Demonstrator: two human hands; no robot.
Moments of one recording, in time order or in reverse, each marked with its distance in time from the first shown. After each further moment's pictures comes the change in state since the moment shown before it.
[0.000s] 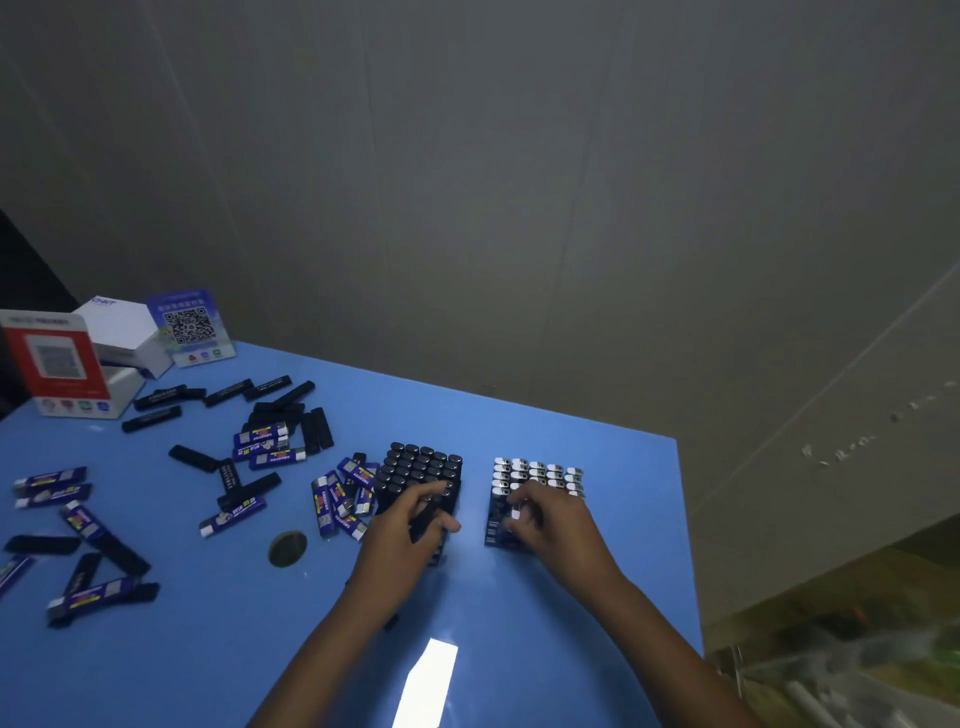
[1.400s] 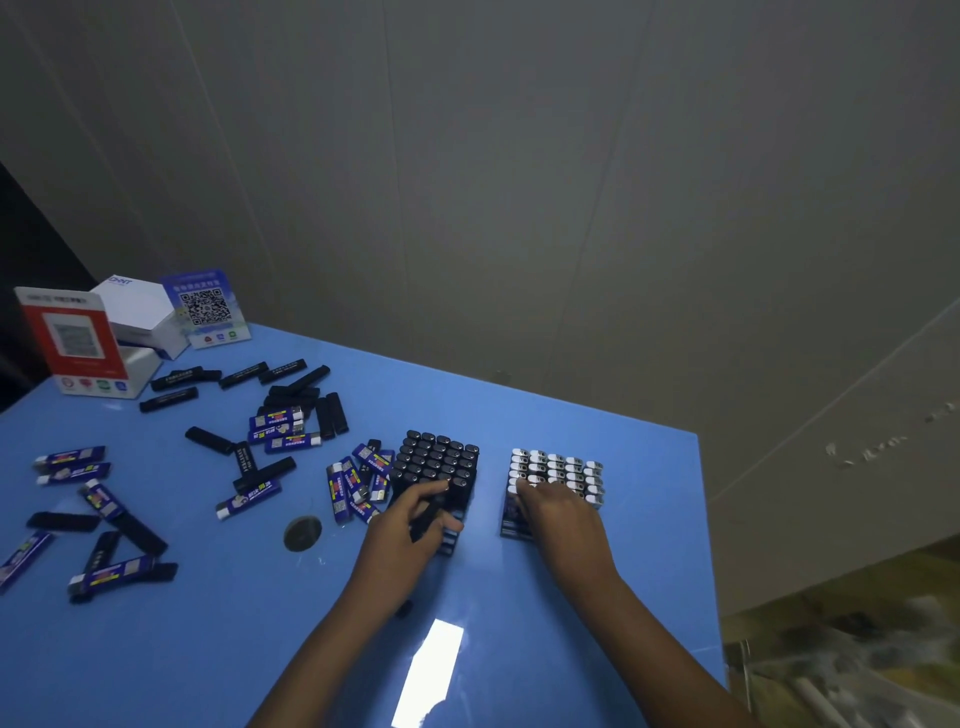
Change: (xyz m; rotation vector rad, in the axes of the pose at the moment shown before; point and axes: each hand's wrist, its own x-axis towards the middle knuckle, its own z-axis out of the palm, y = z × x) left_hand -0.005 -0.016 -0.010 -0.006 0.024 -0.047; right_hand 0.007 -0.006 0.026 -0.643 0.091 -0.124
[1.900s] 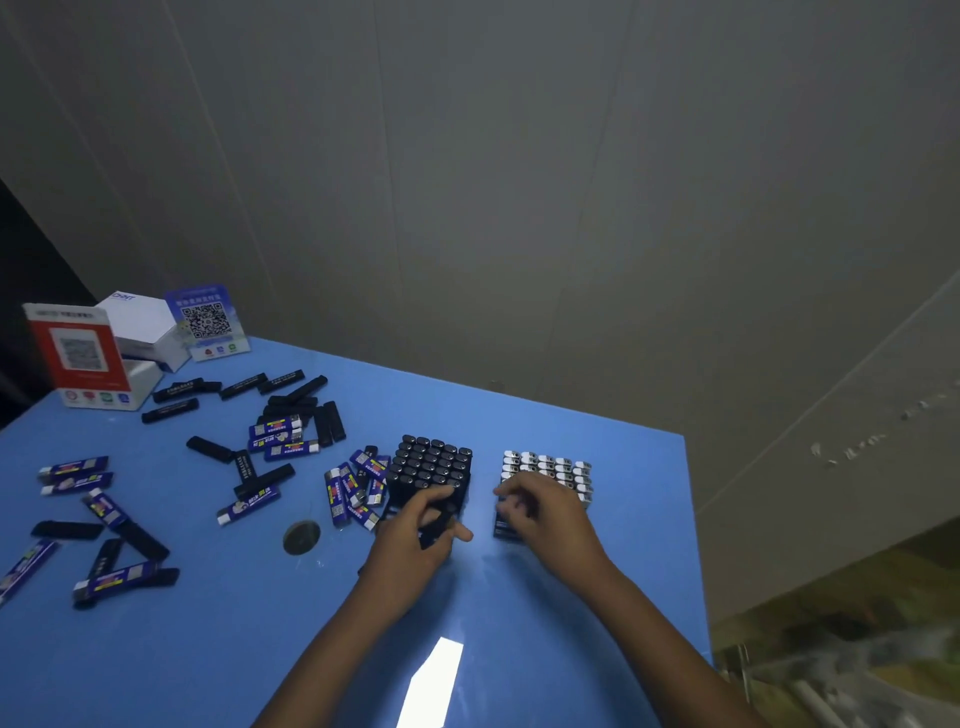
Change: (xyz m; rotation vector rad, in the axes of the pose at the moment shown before) left_hand -0.010 0.006 0.009 0.046 -0.067 0.014; right_hand -0.007 -0.004 -0.023 0.779 -0.037 0.093
